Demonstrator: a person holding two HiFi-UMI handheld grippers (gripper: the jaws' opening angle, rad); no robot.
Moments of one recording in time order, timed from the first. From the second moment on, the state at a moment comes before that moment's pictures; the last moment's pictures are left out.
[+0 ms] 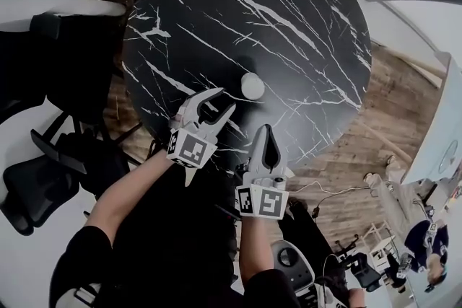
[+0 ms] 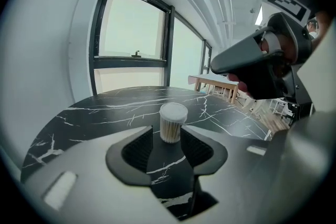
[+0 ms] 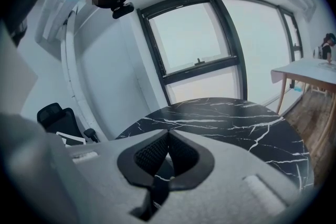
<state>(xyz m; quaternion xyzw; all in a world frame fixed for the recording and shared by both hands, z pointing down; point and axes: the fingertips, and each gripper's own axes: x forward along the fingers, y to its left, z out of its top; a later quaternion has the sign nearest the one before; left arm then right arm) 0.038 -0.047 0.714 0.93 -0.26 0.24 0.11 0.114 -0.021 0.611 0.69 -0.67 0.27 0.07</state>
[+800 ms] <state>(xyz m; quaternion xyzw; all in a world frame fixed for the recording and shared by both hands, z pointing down) 0.075 -0.057 0.750 0.93 -0.23 0.27 0.12 0.127 -0.026 0.641 0.68 -0.66 0.30 0.08</state>
